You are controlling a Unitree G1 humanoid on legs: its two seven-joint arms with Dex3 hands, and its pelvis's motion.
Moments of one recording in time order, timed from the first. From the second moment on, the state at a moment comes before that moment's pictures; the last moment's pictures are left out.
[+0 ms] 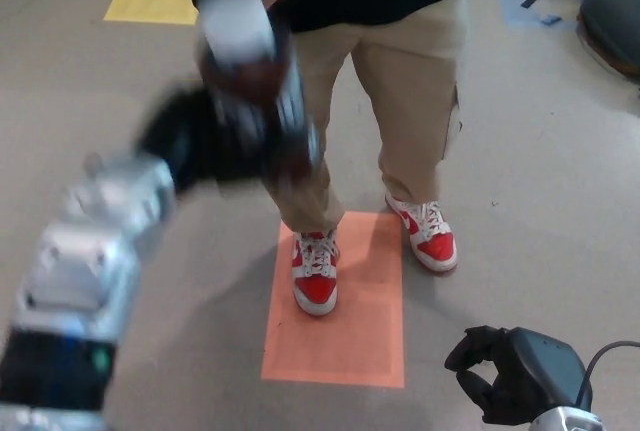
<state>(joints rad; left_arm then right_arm) -0.66 0.24 0.07 0.06 -0.18 0.54 -0.20 -0.47 -0.20 0.49 1.32 -0.59 -0.38 -0.63</state>
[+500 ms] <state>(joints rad) -0.60 0.25 0.00 0.06 -0.17 0.59 -0.23 -0.47 -0.20 0.48 1.32 -0.58 -0.38 -0.63</state>
